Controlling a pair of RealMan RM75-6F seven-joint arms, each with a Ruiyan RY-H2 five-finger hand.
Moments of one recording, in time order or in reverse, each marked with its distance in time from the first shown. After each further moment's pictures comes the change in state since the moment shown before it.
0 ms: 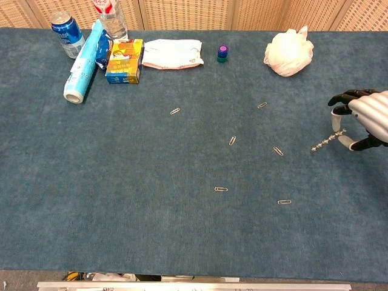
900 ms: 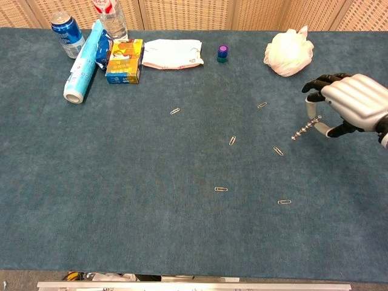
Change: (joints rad) left arm 0.011 0.011 -0.005 0.012 -0.002 0.019 -0.018; right arm 0.082 -0.002 0.044 -0.087 0.001 -0.042 -0.094
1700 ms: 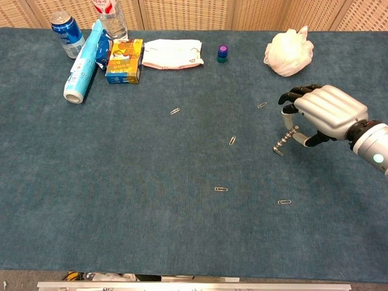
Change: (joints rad) left arm 0.017 -0.011 0.002 0.035 -0.006 0.006 -0.039; right arm 0.048 -0.065 -0.018 -0.005 0.025 -0.043 -0.067
